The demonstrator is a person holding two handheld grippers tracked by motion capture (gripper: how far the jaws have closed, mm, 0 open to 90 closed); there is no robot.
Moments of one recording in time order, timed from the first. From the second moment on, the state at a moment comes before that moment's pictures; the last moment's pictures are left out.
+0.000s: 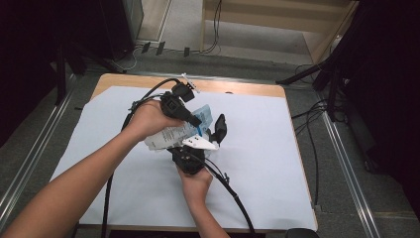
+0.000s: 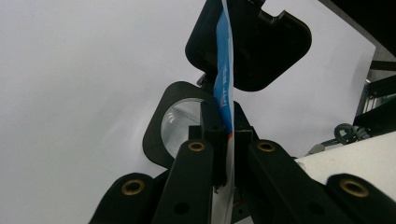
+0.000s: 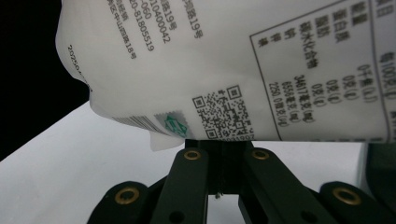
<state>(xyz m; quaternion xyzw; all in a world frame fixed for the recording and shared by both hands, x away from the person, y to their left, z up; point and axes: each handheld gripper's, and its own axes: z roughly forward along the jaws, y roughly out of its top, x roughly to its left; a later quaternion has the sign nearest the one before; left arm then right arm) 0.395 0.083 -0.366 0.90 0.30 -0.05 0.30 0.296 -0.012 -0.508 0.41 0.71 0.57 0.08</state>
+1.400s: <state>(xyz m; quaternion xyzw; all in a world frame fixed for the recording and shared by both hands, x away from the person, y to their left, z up) 0.402 0.075 -0.368 0.91 0.31 -0.05 0.28 0.297 -0.012 -0.502 0.40 0.71 0.58 0.08</state>
